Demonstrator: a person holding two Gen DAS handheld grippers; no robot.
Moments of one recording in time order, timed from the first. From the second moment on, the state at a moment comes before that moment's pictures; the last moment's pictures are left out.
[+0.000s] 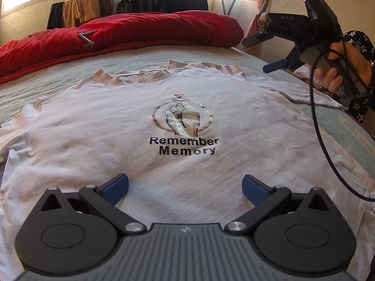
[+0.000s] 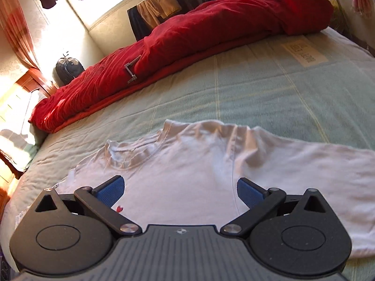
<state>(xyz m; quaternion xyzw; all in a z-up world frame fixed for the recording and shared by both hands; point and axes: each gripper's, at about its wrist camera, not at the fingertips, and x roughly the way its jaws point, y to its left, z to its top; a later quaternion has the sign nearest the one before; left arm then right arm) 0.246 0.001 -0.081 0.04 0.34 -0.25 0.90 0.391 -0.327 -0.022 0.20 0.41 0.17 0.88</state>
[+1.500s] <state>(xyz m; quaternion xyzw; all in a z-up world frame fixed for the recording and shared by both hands) 0.220 0.001 -0.048 0.06 0.29 -0.24 0.92 0.147 -0.231 -0.046 -0.06 0.42 0.09 0.90</state>
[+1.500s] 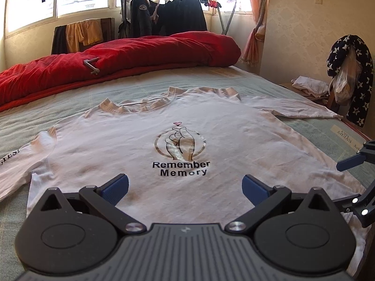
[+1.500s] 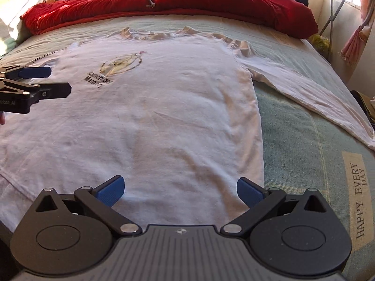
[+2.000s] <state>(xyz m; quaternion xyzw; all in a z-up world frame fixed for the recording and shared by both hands) 0.217 -0.008 -0.053 0.08 0.30 -0.24 0.92 0.114 -0.219 -0.075 0.00 0.40 0.13 0.91</state>
